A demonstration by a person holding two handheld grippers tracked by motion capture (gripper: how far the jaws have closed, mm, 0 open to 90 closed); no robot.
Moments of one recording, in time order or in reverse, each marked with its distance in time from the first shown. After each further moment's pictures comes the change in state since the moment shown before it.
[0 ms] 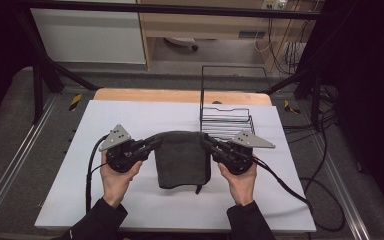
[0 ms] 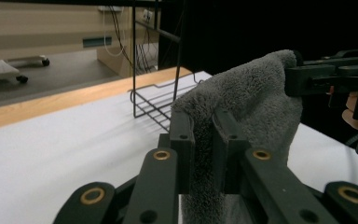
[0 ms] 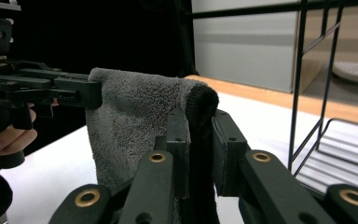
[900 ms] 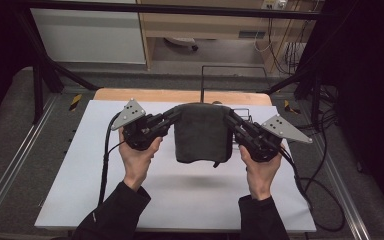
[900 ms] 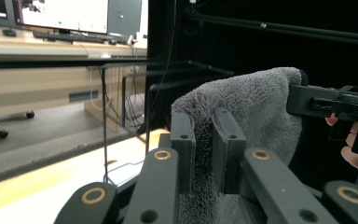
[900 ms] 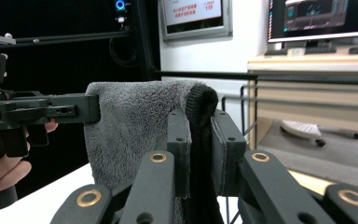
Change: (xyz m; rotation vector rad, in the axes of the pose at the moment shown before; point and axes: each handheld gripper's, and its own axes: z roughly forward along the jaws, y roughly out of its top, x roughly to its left) left arm -0.025 0.066 0.033 -0.196 -0.053 0.017; right arm -0.006 0.059 -0.044 -0.209 -0.138 -0.071
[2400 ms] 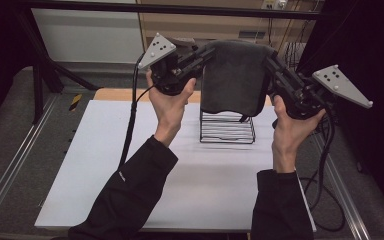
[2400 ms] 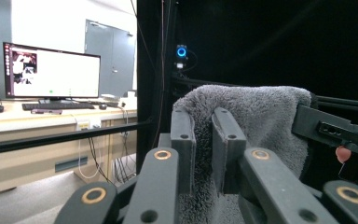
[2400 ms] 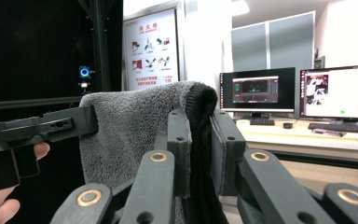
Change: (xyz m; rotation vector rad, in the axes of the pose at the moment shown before) left arm -0.023 0.115 0.074 -0.204 -0.034 0.051; right arm -0.035 0.108 -0.010 -0.249 -0.152 -0.066
